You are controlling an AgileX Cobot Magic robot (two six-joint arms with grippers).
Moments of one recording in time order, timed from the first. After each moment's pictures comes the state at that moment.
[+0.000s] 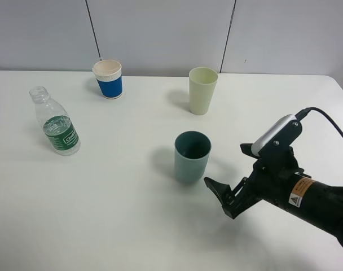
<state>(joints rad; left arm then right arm) 0.01 -0.01 -0.50 0.01 1.05 -0.01 0.74 1.74 -0.08 0.15 -1.13 -0.23</state>
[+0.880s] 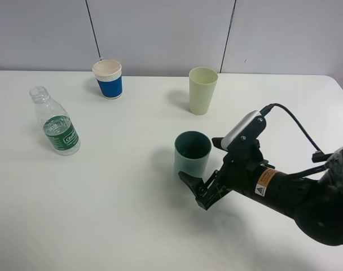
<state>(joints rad) 0.01 -0.01 -0.50 0.01 1.05 -0.01 0.74 1.94 -0.25 0.04 -1.20 -0.21</state>
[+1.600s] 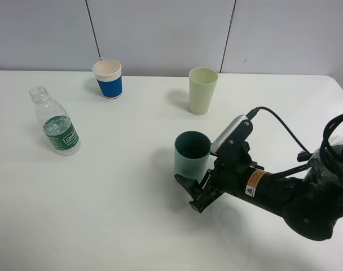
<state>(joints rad) 0.01 -0.01 -0.50 0.01 1.05 -0.01 0.74 2.00 -0.29 0.00 -1.20 -0.22</state>
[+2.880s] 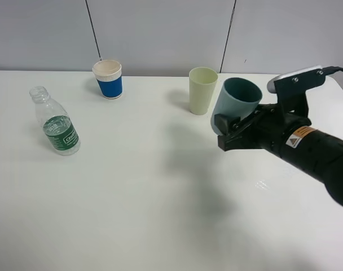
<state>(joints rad) 0.01 -0.01 -0.50 0.01 1.05 -0.01 0.61 1.44 -0.31 0.37 -0.68 -0.22</state>
